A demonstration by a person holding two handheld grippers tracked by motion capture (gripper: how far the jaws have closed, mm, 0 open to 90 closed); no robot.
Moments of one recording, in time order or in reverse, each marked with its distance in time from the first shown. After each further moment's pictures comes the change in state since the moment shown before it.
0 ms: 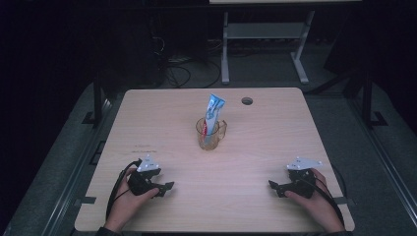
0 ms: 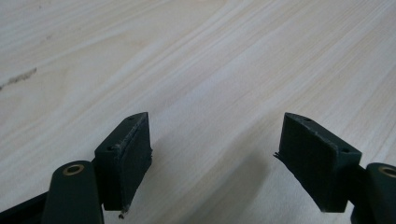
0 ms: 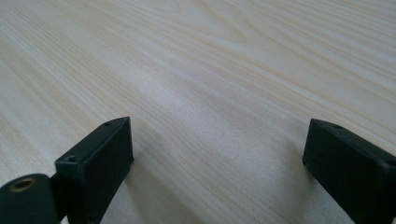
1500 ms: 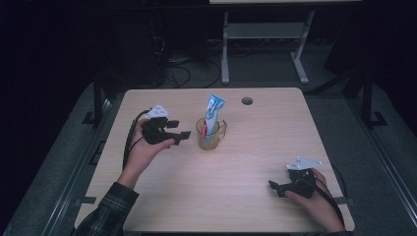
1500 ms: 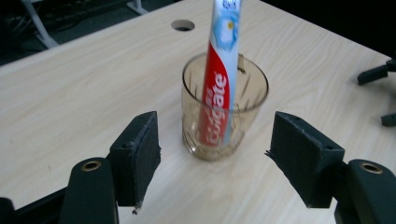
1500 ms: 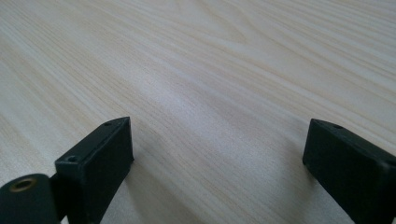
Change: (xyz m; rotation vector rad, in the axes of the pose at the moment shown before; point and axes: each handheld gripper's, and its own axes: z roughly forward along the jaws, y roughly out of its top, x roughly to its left) left arm 0.030 0.138 -0.004 -0.214 -0.082 0.033; right arm 0.000 0.000 0.000 0.000 0.000 0.000
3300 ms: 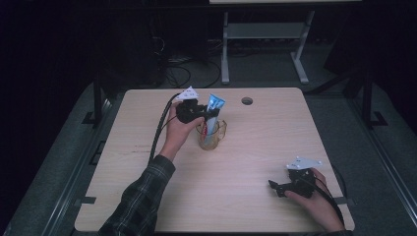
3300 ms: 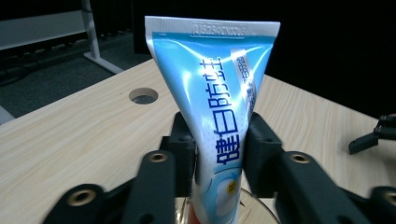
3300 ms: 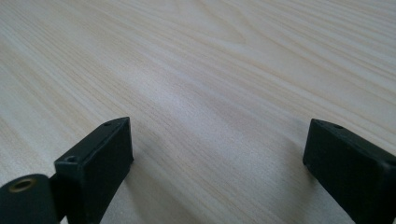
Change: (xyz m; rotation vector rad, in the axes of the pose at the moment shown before) left arm 0.011 0.053 0.102 -0.190 -0.175 0.023; right arm 0.000 0.001 0.001 0.000 -0.002 0.004
